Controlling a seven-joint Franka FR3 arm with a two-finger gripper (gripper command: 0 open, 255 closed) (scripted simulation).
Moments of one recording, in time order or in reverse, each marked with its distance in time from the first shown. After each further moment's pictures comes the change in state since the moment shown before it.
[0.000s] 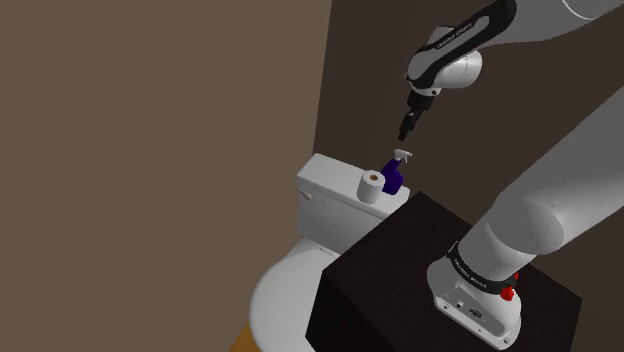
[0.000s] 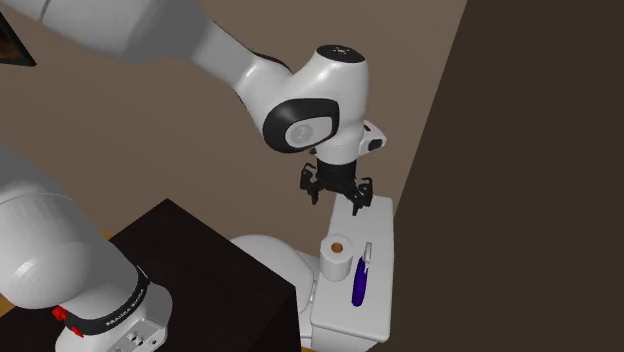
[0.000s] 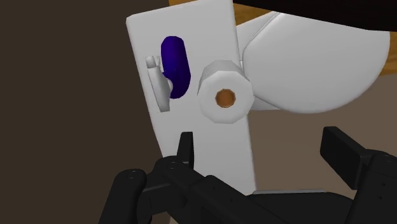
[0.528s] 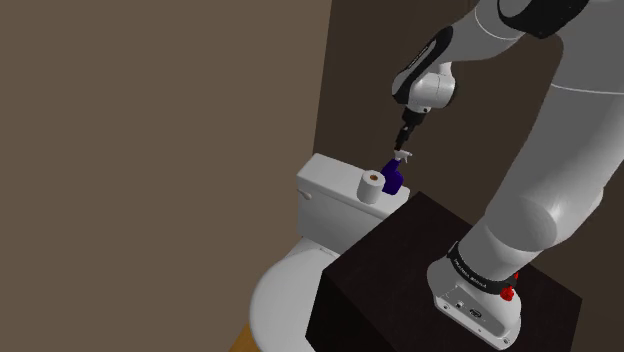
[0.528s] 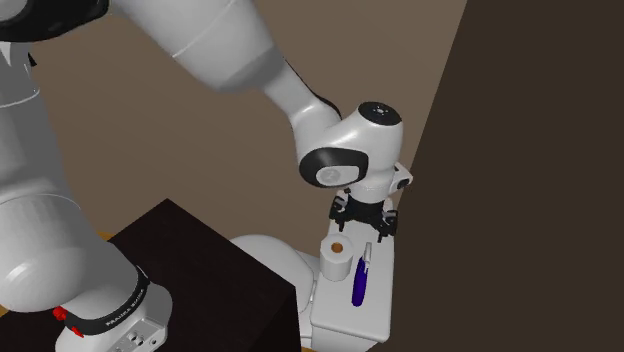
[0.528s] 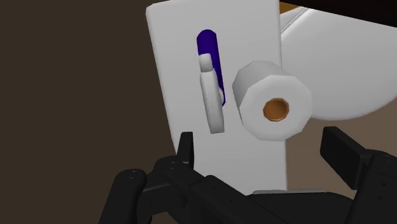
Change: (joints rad) arm -0.071 0.373 0.017 0.160 0.319 0.159 -0.317
